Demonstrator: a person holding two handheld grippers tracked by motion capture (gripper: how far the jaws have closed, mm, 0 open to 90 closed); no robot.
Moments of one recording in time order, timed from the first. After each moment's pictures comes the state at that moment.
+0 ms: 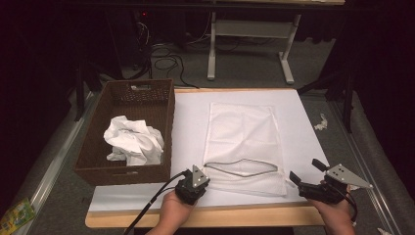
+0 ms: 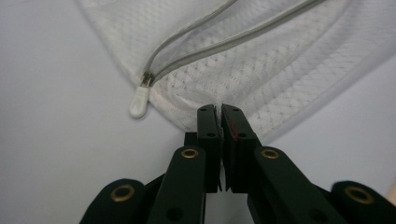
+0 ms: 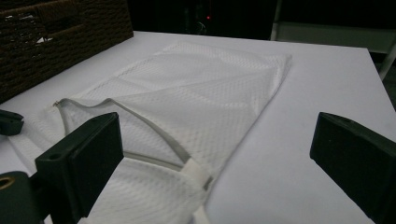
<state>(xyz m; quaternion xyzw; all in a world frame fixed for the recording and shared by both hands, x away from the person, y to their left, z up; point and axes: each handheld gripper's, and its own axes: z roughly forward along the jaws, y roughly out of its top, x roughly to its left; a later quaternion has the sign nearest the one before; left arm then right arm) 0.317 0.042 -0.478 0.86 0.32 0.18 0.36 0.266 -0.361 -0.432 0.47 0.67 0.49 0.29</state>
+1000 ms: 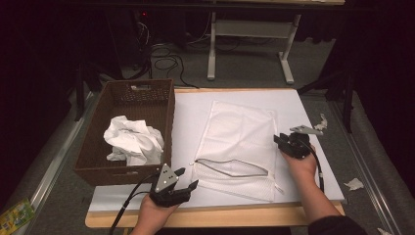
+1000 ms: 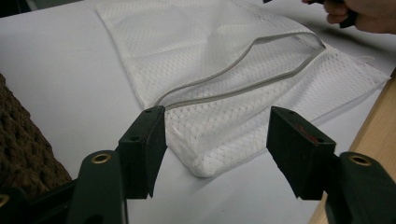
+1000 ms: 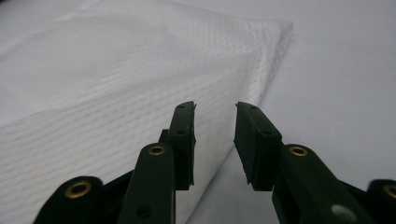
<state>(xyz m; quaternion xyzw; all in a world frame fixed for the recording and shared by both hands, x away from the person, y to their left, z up) 0.302 0.102 -0.446 0.80 0.32 0.16 0.48 0.421 -0.336 -0.463 0.56 0.70 0.37 0.25</state>
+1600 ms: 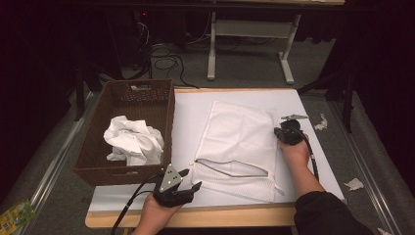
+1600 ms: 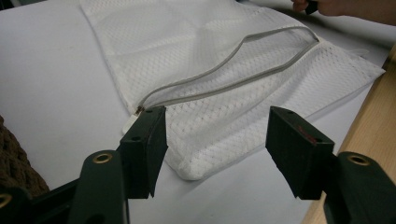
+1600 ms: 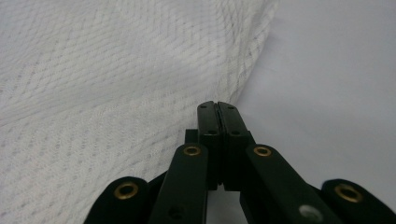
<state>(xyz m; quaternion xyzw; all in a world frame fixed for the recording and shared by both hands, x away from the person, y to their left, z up) 0.302 0.093 -0.451 0.81 0.31 0.15 0.48 0.473 -0.338 -0.473 0.58 0.72 0.29 0.25</state>
